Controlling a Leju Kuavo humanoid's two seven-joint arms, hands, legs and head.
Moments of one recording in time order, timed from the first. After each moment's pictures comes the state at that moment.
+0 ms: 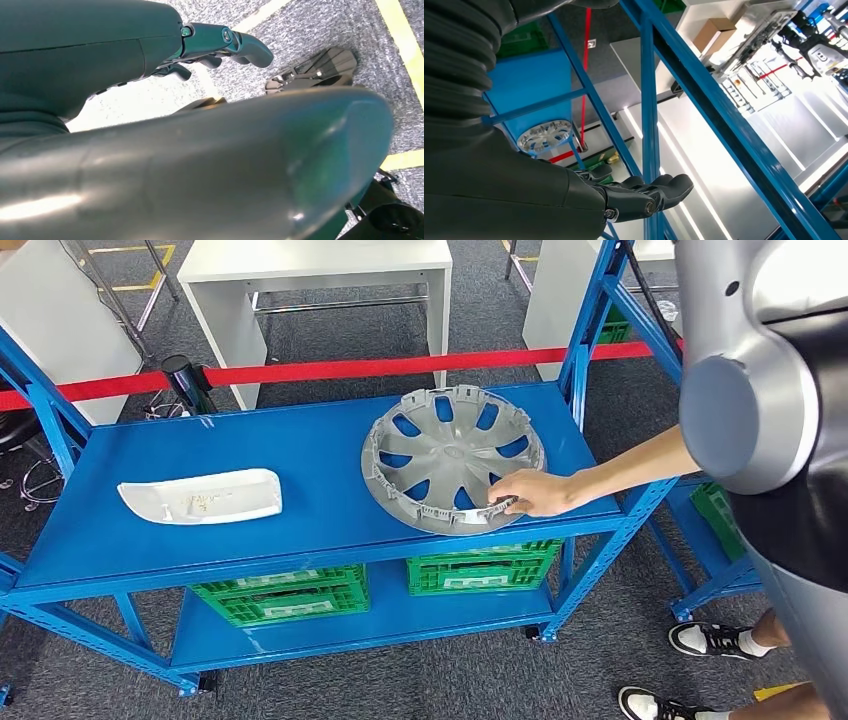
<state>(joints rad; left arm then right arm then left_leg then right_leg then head) -0.11 -0.20 0.84 -0.20 -1.08 -0.35 -0.14 -1.79 -0.07 0.33 -0.29 1.22 -0.12 0.31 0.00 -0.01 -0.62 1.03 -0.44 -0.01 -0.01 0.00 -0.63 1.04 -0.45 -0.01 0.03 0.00</state>
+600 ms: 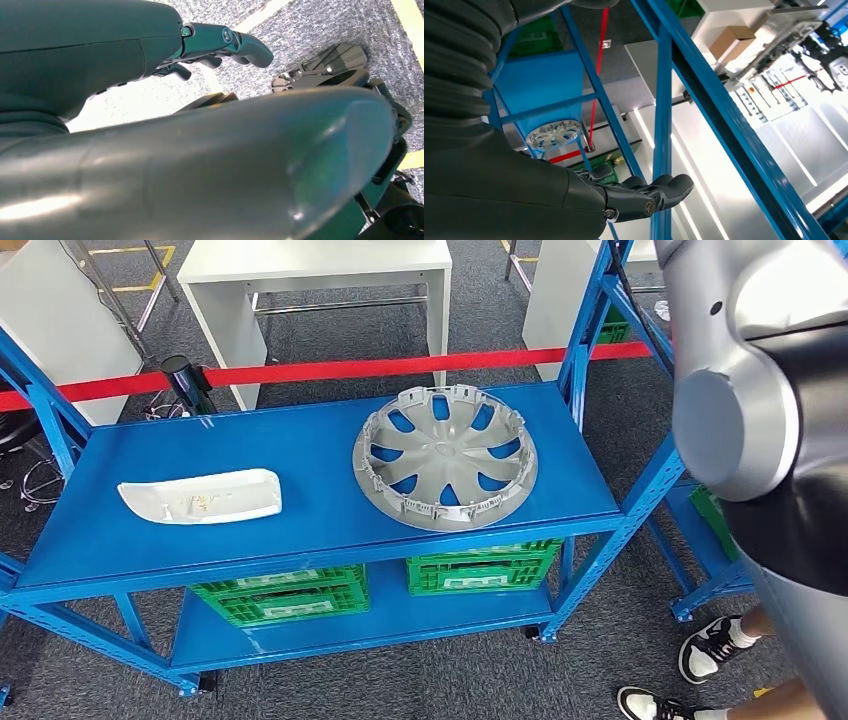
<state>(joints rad) -0.10 -0.20 0.84 -0.20 -1.08 -0.35 -0.13 -1.74 -0.08 0.33 -0.27 1.23 -0.10 0.31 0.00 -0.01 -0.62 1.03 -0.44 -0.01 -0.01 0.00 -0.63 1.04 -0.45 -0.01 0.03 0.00</state>
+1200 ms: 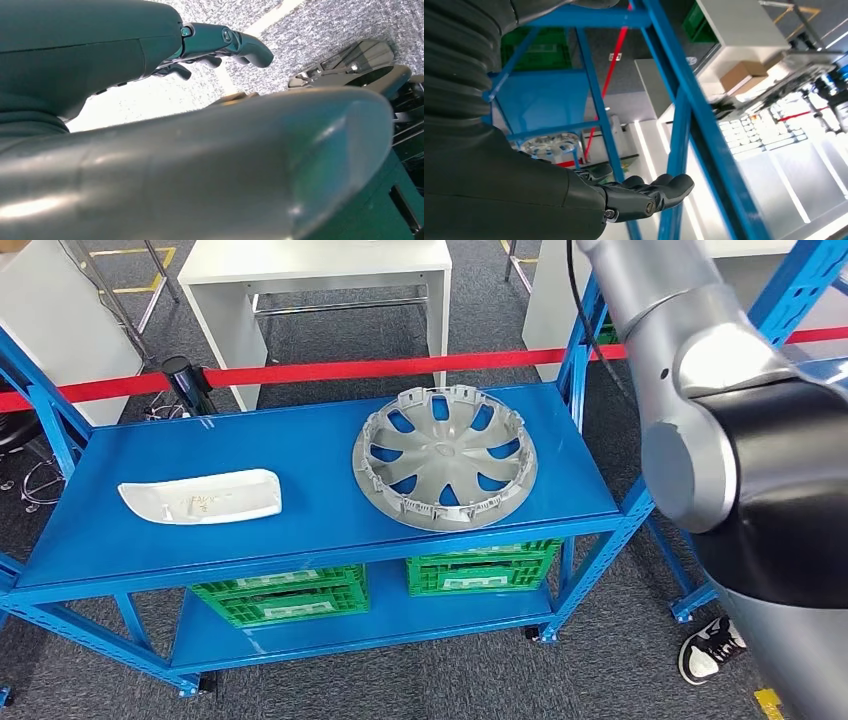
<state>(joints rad) -0.08 -0.19 0.84 -0.20 -1.10 -0.35 -0.10 -1.55 -0.08 0.32 -0.27 1.23 -0.13 0.21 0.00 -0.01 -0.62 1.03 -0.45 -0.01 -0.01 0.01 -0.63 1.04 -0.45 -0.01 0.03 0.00</state>
